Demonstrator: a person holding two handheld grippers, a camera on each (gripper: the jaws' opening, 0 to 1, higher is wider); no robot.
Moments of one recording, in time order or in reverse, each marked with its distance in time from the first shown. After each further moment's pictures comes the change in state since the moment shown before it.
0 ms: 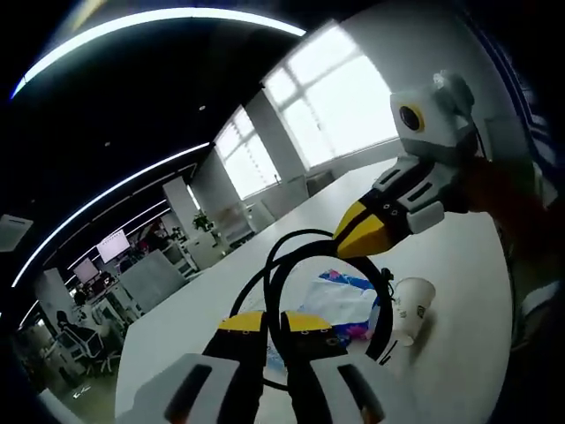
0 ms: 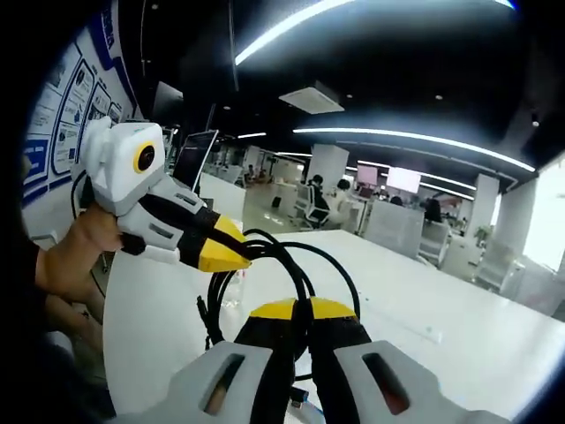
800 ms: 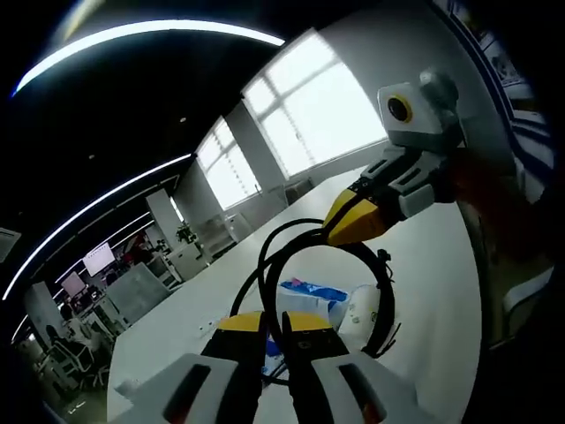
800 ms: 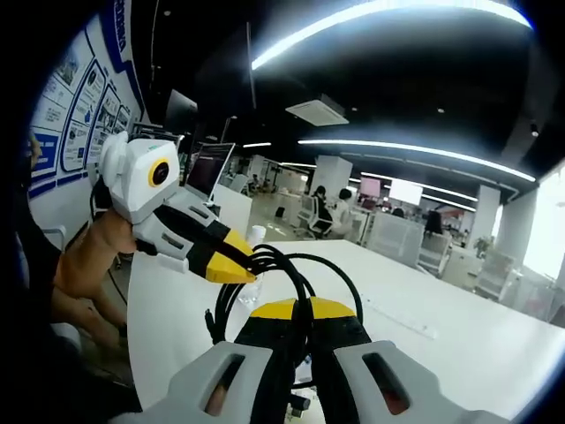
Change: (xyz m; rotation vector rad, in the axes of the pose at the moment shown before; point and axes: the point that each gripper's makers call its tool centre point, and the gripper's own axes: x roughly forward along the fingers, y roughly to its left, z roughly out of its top) left arm -0.038 -0.050 0.012 0.028 -0.052 -0.087; right arm -0.060 0.032 0.007 -0.046 -0.051 0.005
